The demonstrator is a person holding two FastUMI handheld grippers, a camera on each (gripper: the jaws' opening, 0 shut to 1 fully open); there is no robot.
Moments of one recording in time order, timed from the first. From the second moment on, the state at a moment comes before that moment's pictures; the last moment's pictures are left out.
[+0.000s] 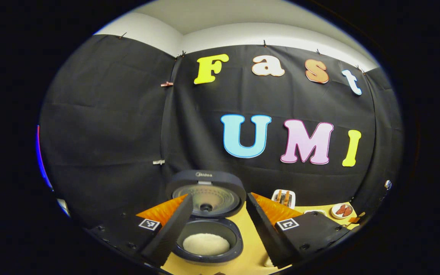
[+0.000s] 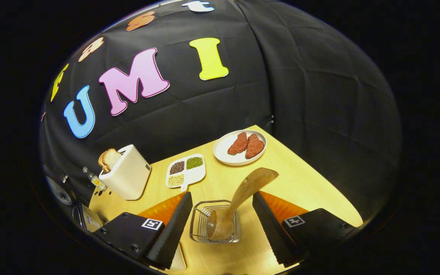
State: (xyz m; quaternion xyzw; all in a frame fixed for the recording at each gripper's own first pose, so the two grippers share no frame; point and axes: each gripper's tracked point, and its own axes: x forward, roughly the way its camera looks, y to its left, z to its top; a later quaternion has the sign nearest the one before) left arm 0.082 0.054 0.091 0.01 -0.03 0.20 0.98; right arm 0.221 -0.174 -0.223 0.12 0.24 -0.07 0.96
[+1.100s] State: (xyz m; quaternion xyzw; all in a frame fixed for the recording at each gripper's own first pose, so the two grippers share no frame) left arm 0.211 0.149 0.075 0.04 0.05 0.16 0.98; right arm 0.088 -0.111 -0.177 0.03 0.23 -0.03 0.97
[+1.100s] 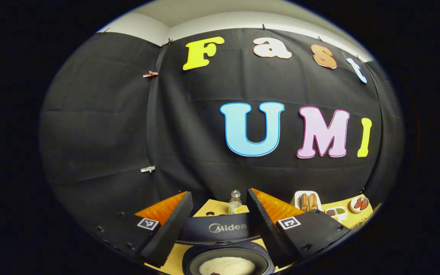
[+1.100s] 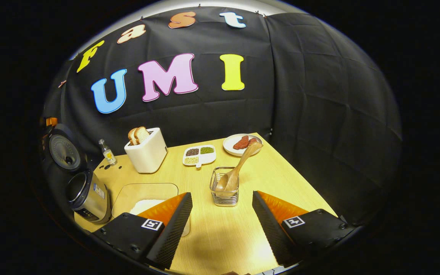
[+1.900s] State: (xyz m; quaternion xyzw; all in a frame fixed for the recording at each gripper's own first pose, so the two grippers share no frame) left arm 0.112 0.083 -0.089 -0.03 0.23 0.16 0.96; right arm 0.082 -0.063 -0.207 0.01 0.27 0.04 0.96
